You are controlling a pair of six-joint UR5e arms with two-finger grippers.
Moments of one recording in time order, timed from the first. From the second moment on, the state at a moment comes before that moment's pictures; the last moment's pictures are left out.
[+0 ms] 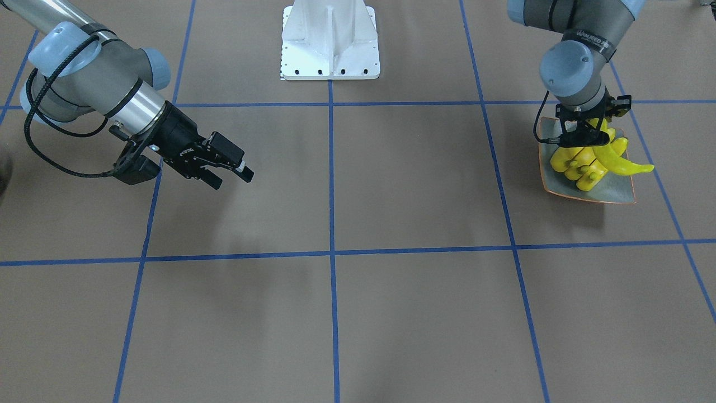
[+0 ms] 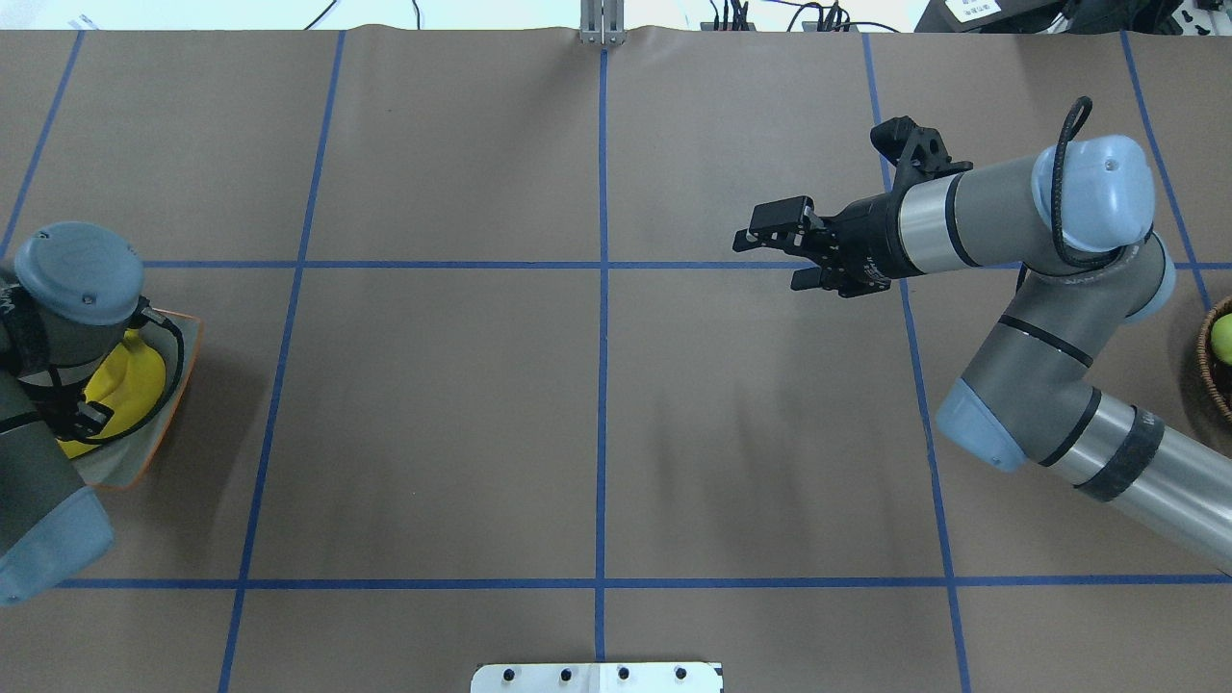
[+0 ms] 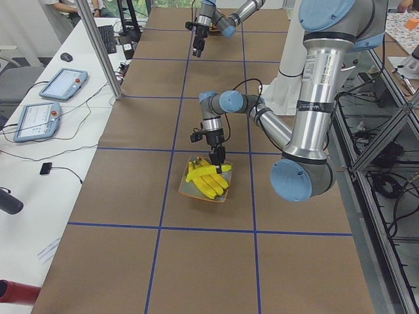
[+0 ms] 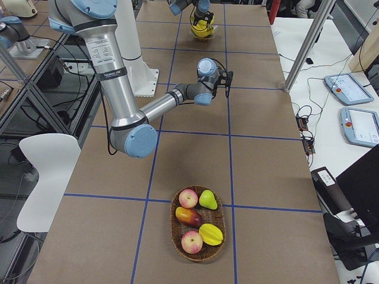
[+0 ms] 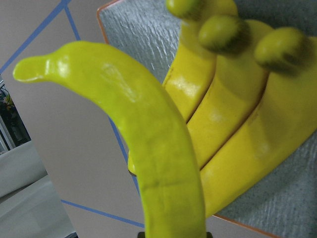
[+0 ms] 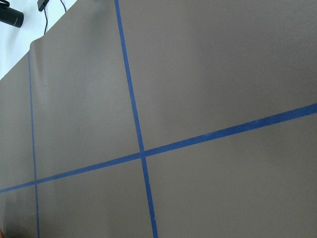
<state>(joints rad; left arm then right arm) -0.71 -1.71 -2.02 -0.88 -1.74 -0.51 0.77 -1.23 1.69 -0.66 2.06 1.62</state>
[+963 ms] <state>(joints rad) -0.70 -1.73 -1.98 -0.88 -1.75 -0.51 0.77 -1.23 1.69 -0.66 2.07 1.62</state>
